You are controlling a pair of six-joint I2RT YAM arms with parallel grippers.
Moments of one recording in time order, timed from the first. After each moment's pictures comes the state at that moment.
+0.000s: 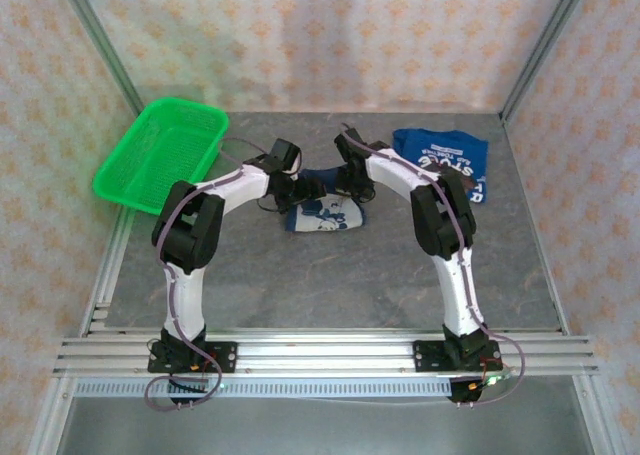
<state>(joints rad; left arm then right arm) -0.37 2.03 1.42 -0.48 0.32 -0.71 0.49 2.22 1.76 -0.80 -0.03 0.68</state>
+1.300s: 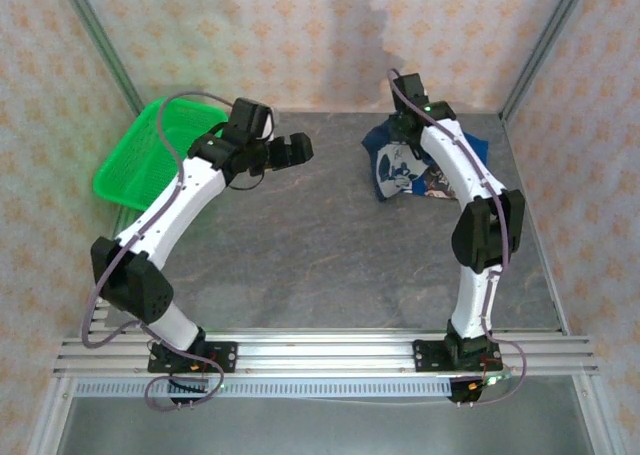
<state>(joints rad) -0.37 1.58 1.56 -0.76 0.16 -0.61 0.28 1.96 1.93 -0.90 0.30 0.26</state>
